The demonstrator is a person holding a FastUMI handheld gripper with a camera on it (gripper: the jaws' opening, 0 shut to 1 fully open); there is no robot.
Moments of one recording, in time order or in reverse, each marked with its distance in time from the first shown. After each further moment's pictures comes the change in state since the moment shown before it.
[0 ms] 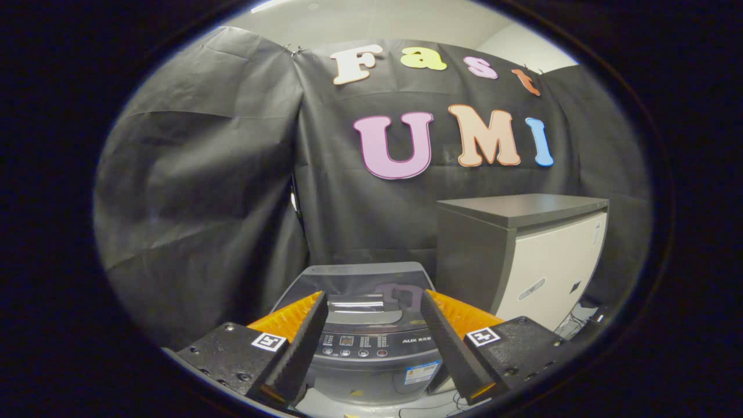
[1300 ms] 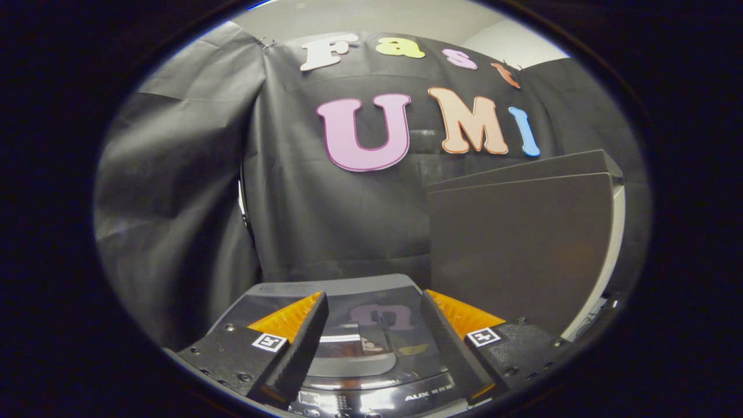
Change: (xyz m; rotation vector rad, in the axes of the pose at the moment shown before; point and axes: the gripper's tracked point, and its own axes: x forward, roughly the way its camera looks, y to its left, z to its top) arm 0.165 -0.040 -0.058 0.027 -0.016 -0.183
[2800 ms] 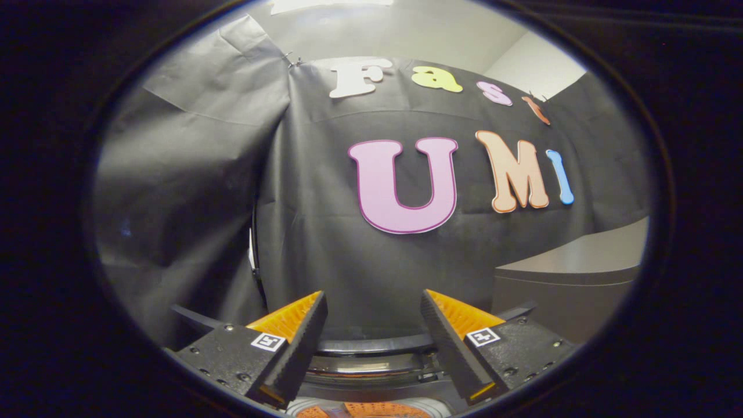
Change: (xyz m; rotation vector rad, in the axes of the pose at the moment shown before) arm 0.086 0.082 0.130 -0.022 -0.272 0.083
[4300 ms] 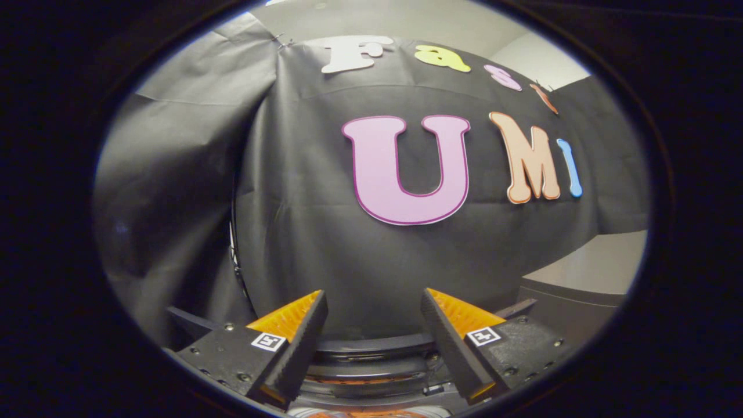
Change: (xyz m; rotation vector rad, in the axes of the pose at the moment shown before) arm 0.061 0.004 0.005 -0.010 0.114 -0.008
